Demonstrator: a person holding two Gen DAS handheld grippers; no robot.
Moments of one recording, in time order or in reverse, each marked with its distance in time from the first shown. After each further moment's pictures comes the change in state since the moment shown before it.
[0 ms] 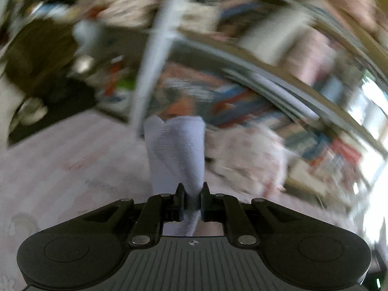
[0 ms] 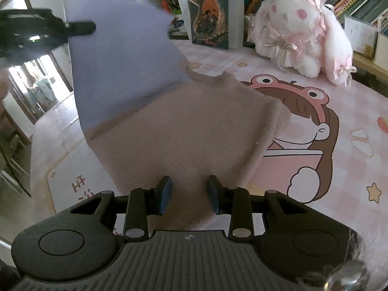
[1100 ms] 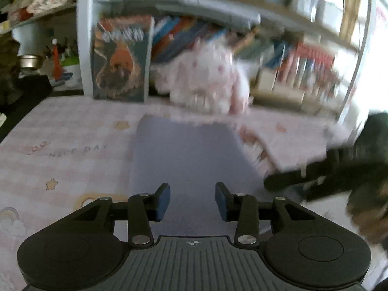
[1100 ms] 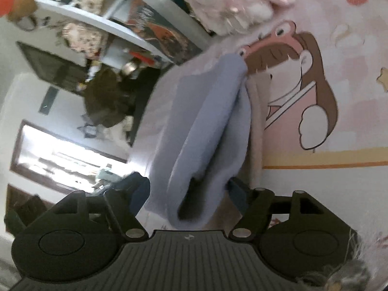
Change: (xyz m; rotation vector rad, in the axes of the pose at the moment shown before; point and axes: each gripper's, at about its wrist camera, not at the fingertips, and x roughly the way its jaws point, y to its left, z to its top) left arm 0.024 -0.033 -0.076 0.244 0.274 -0.036; right arm -0.021 -0.067 0.000 0.674 -0.049 0.327
